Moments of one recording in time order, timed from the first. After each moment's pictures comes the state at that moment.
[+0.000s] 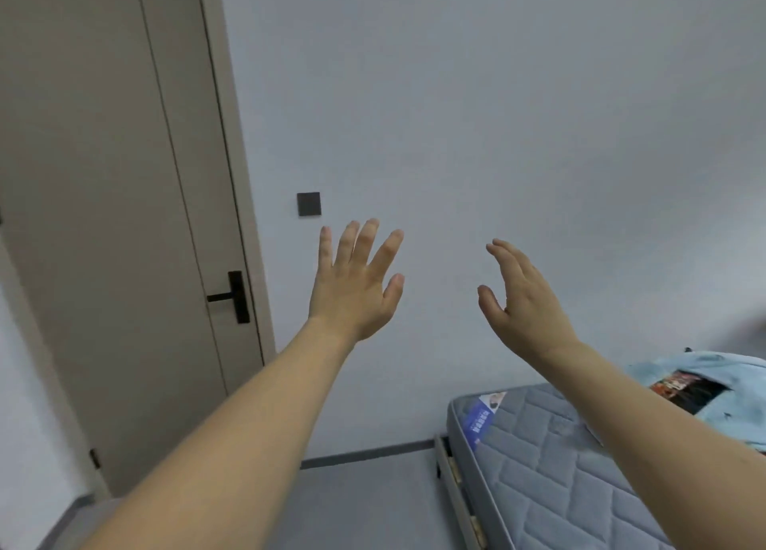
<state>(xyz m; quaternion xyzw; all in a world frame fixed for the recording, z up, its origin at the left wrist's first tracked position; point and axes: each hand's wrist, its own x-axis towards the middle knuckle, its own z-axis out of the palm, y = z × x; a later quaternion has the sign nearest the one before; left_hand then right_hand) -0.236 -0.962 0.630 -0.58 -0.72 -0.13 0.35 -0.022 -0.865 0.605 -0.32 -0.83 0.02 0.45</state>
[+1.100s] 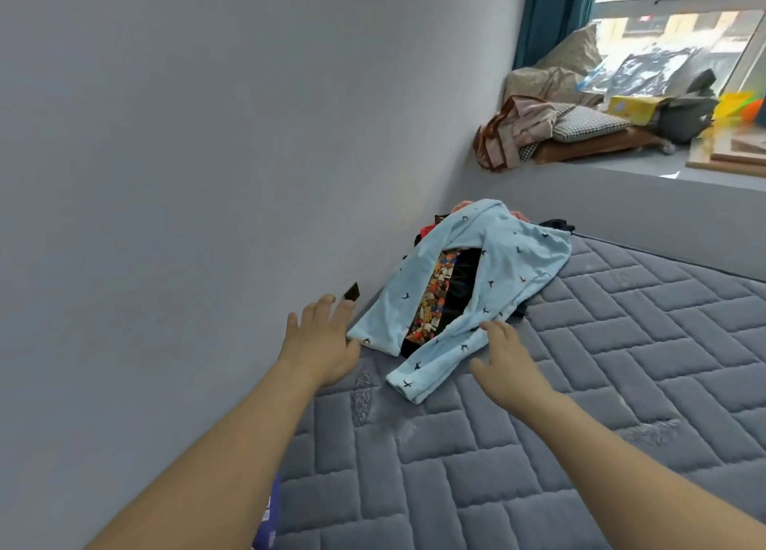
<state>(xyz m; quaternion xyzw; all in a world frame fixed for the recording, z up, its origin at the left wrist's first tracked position) 0.017 -0.229 0.350 -0.83 -0.56 0.06 -0.03 0.265 -0.328 0.301 -0.76 -0.55 0.25 0.23</state>
